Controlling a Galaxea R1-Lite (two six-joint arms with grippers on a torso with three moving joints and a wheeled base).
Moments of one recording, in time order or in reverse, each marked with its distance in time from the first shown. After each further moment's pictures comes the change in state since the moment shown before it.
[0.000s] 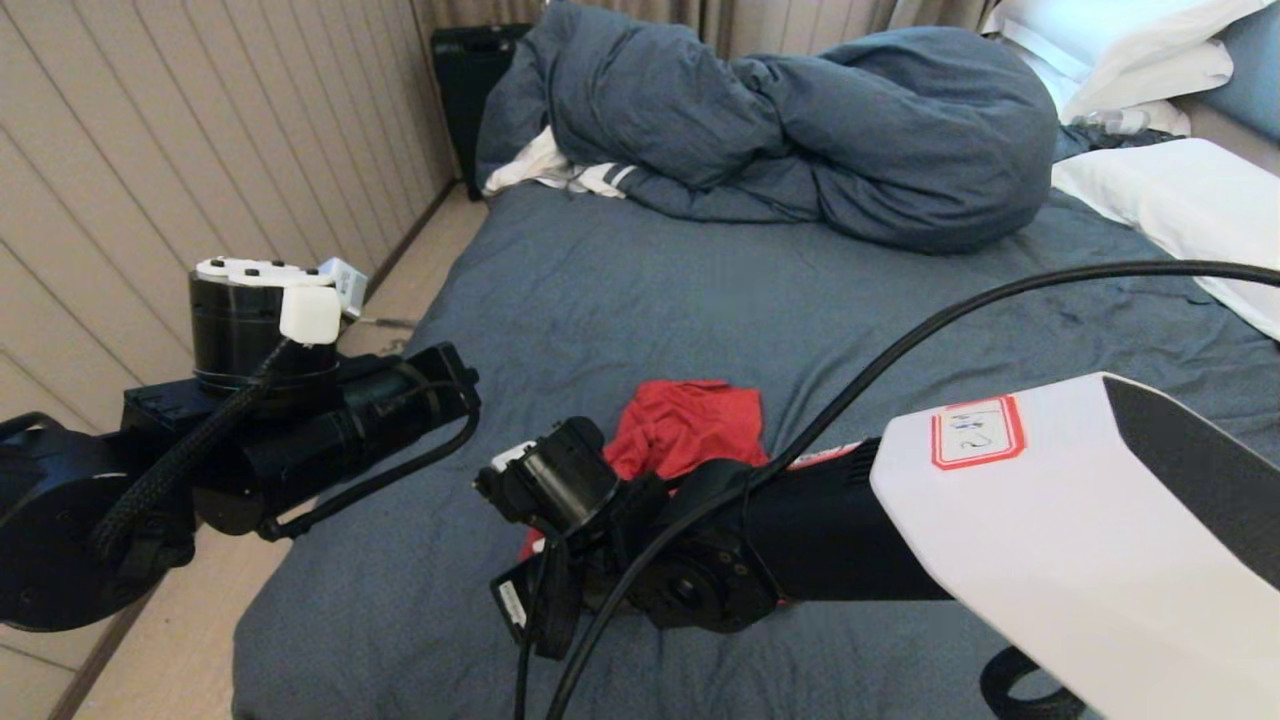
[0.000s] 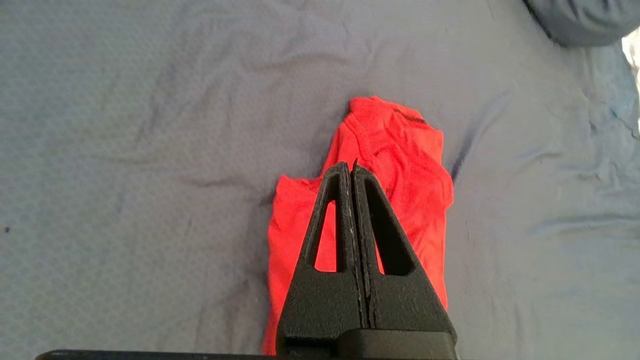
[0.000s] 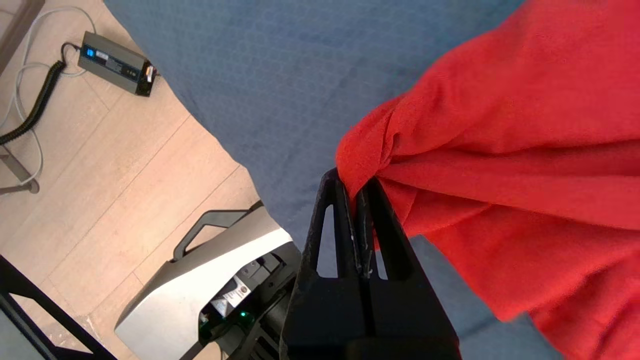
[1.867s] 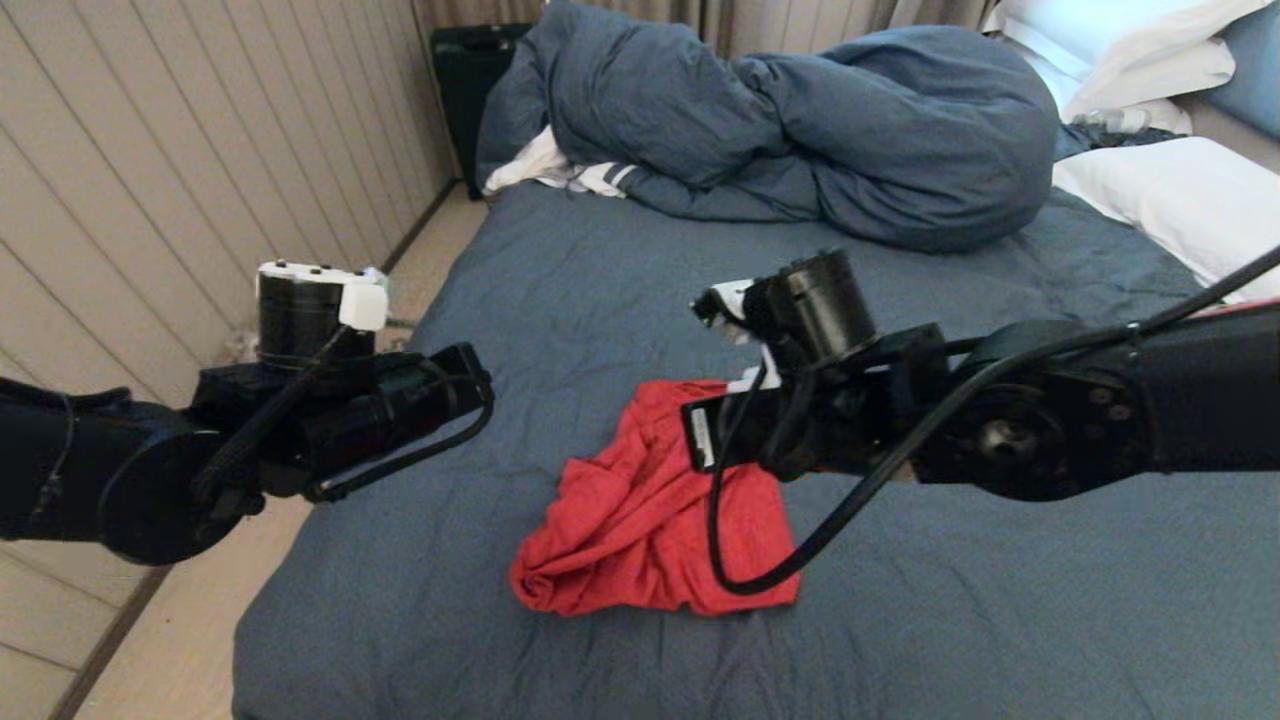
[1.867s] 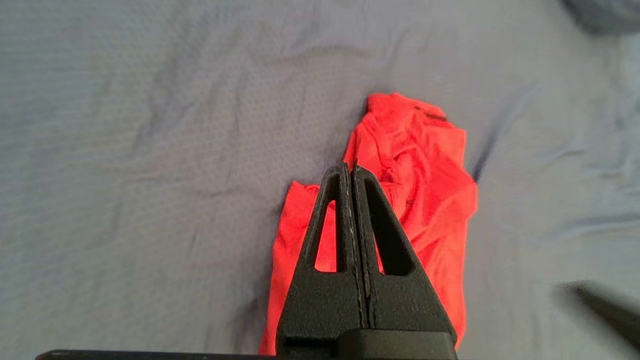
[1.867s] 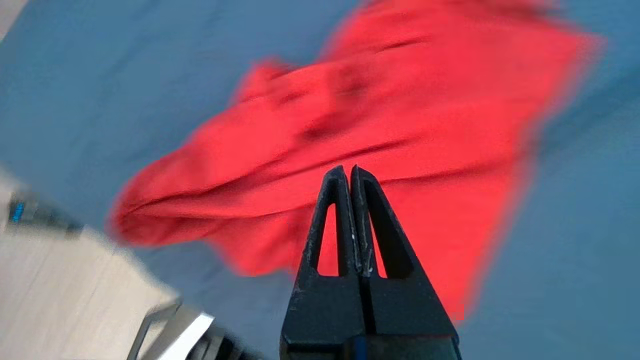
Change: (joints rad) left arm 0.052 0.139 -0.099 0.020 -0.078 0.010; right arm -0.276 -0.389 0.270 -0.094 -0.130 0.002
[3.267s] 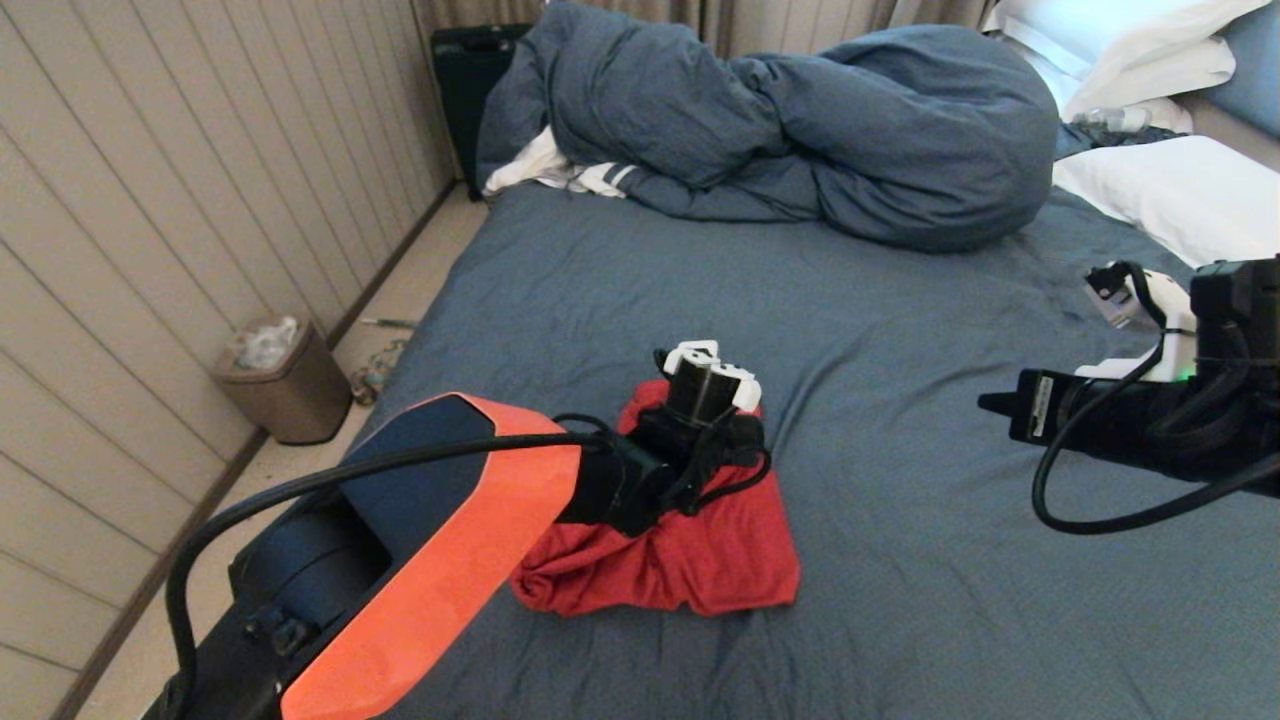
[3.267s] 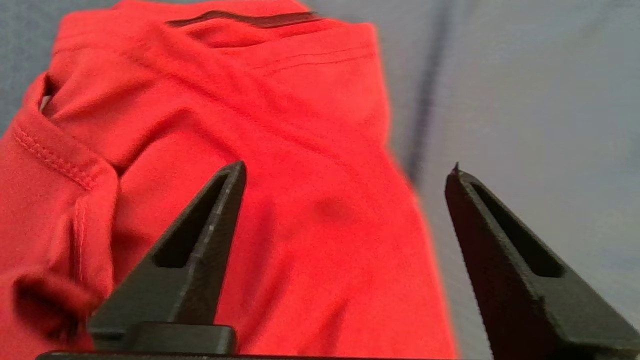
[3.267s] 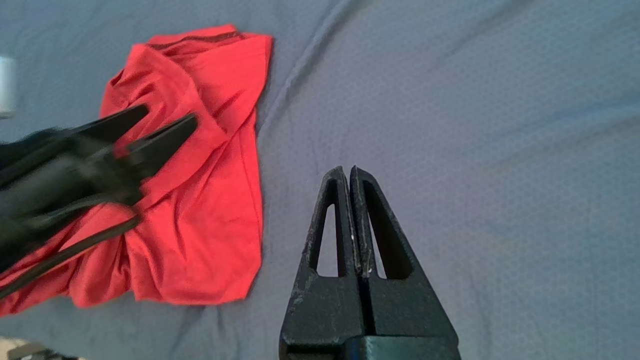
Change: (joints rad) left arm -0.363 0.786 -0.929 0.178 0.196 0.218; right arm -0.624 -0.373 0.480 -0.238 0.300 -0.005
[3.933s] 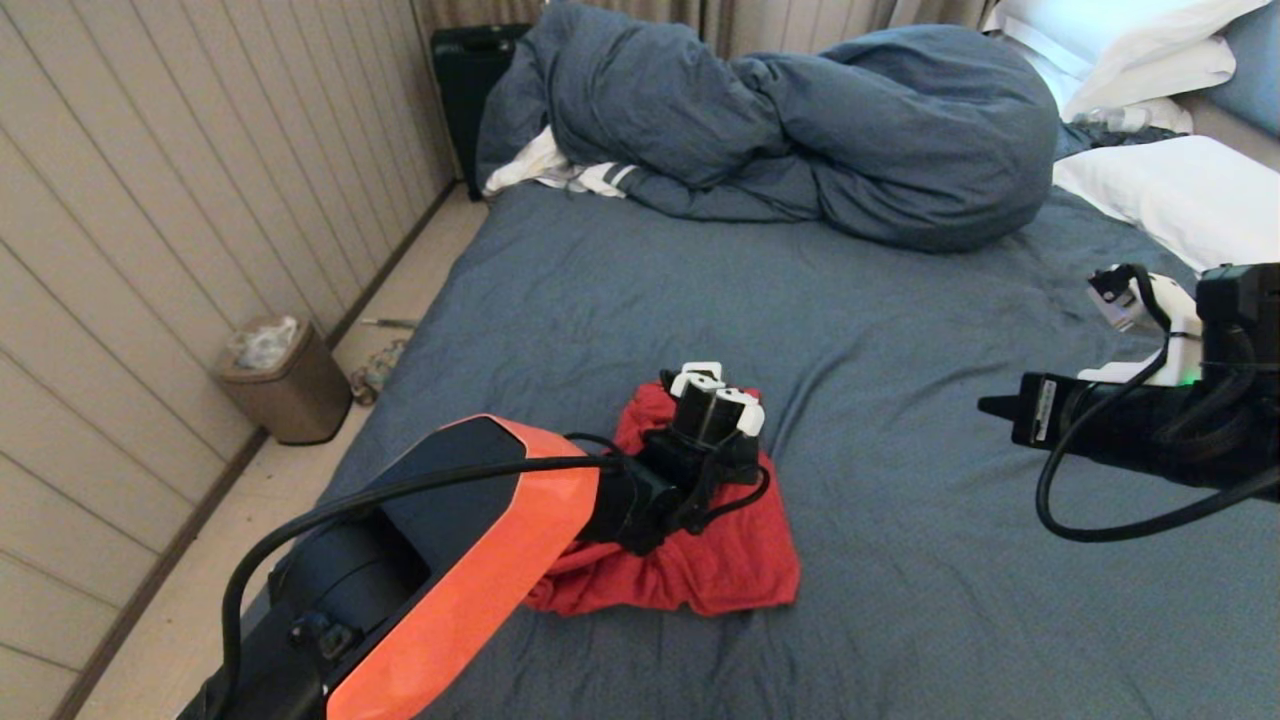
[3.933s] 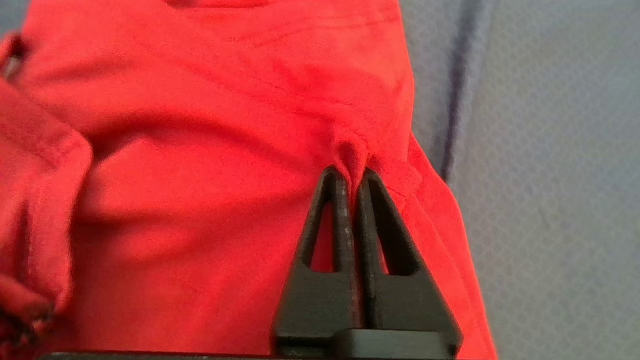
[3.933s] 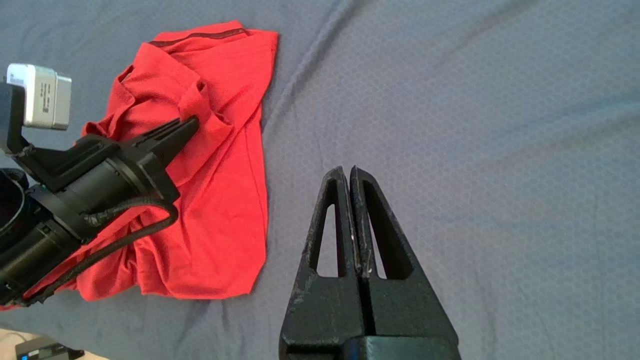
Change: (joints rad) left arm -0.008 0.047 -0.006 -0.020 0.022 0.017; right arm 0.001 -0.011 0.011 0.000 0.009 0.005
